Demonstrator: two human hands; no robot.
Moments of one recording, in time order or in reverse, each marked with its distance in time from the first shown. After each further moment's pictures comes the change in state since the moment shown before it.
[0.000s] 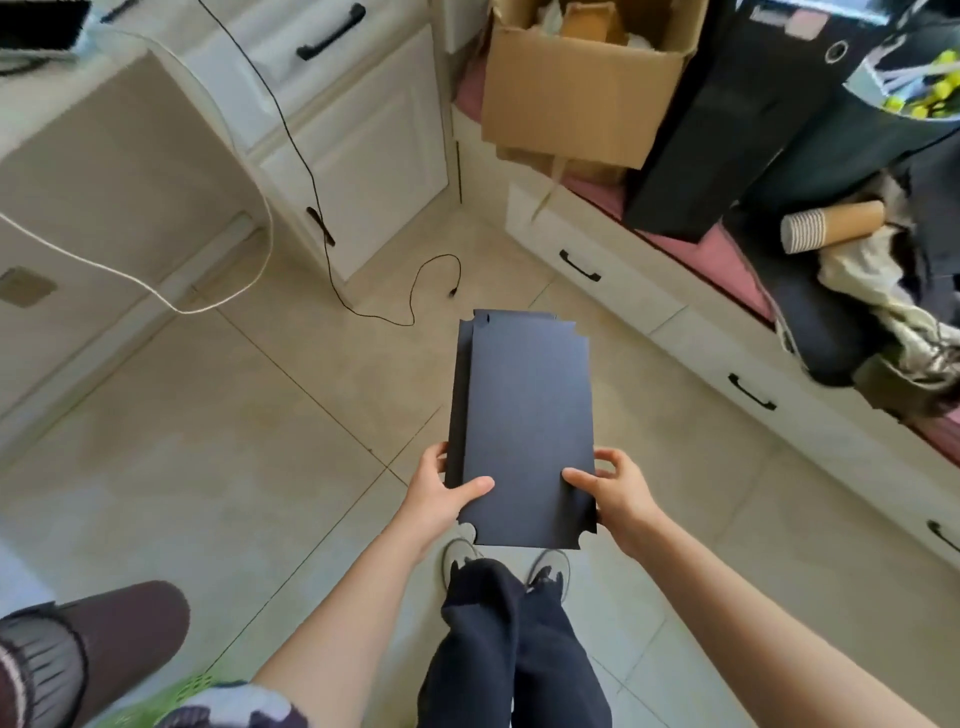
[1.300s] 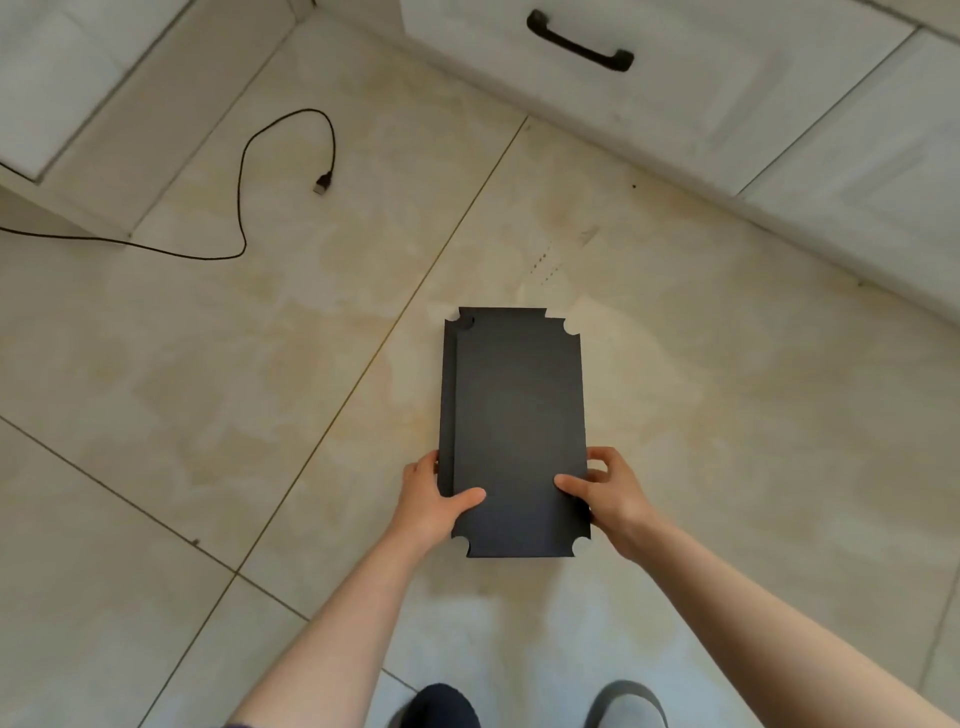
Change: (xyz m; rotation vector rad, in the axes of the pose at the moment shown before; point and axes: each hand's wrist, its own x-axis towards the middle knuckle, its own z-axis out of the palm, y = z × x) left_hand 0.480 -0.281 0.104 0.462 -0.050 -0.113; right_hand 0.517 0.261 0.033 0.066 0.020 0.127
